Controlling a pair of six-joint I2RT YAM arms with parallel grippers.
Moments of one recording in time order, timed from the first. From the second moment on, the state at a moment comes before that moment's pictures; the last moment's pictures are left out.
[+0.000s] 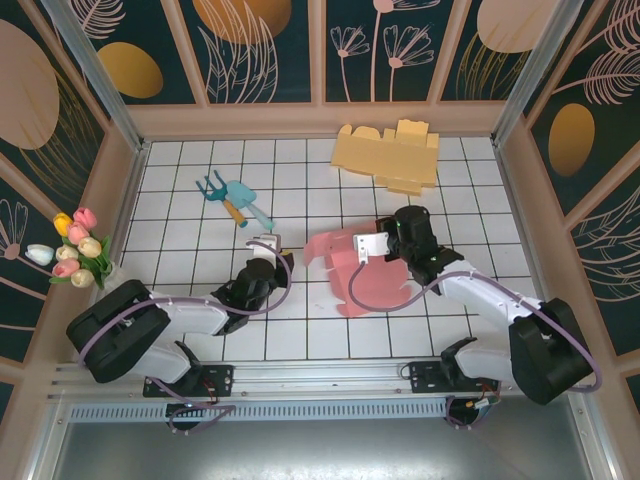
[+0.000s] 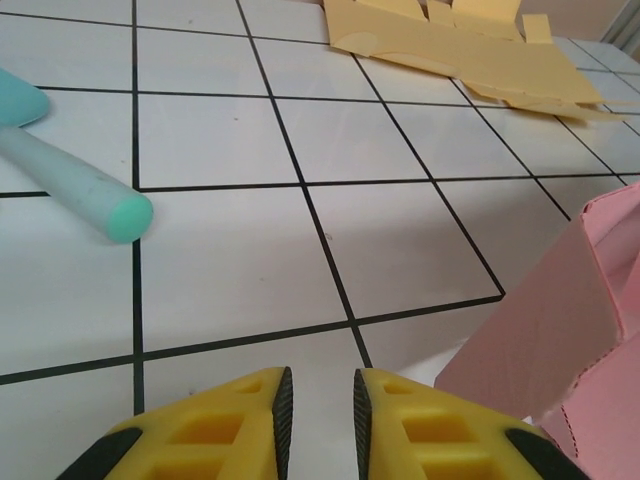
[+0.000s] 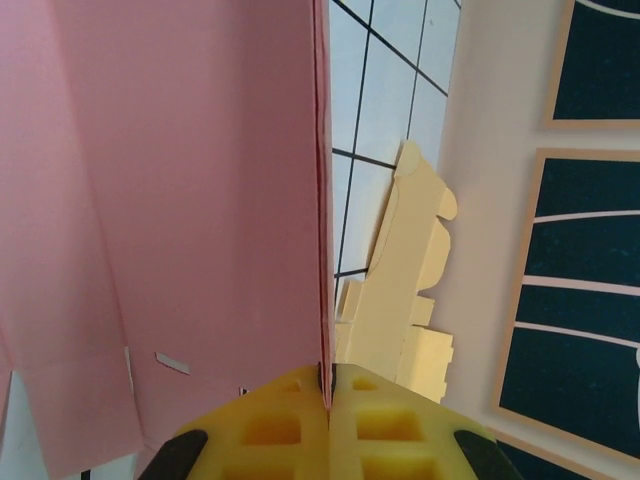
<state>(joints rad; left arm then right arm) -0.83 1.43 0.33 0.68 -0.39 -0.45 0.52 1.23 0.62 0.05 0.05 -1.44</state>
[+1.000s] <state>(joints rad) -0.77 1.26 0.23 0.67 -0.53 -0.45 0.60 1.49 0.69 0.30 0.04 -1.43</state>
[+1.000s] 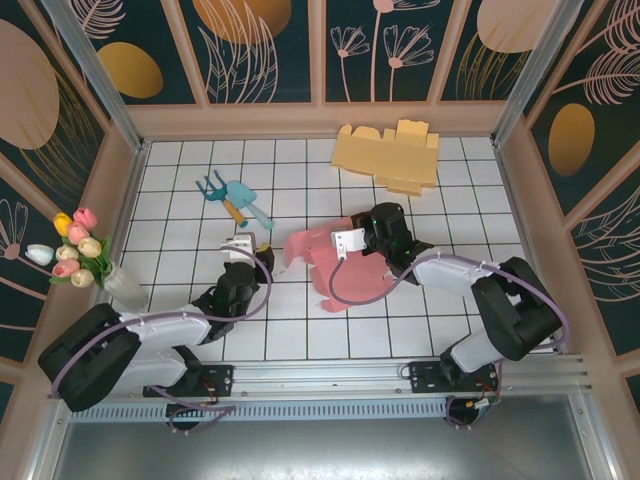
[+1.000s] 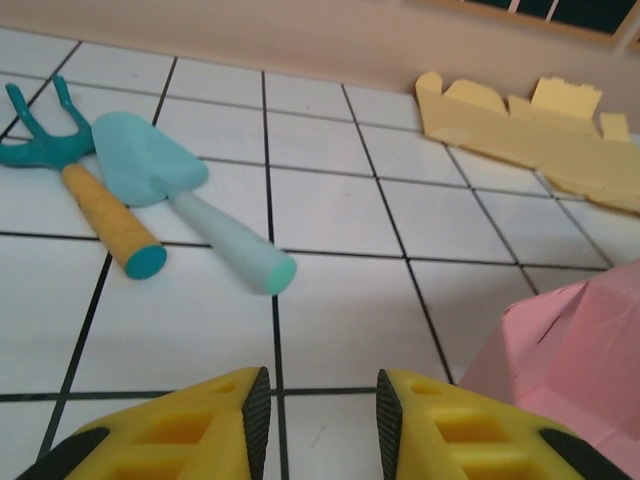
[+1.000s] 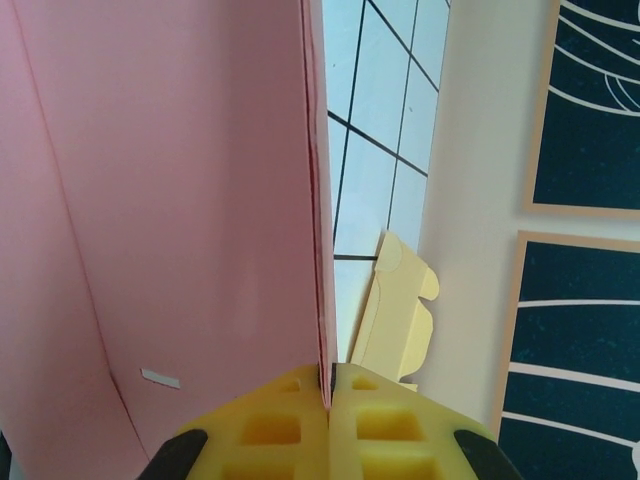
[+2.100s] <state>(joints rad) -0.77 1.63 0.29 1.03 -0.14 -0.34 0.60 1.56 0.56 0.64 0.09 -1.57</state>
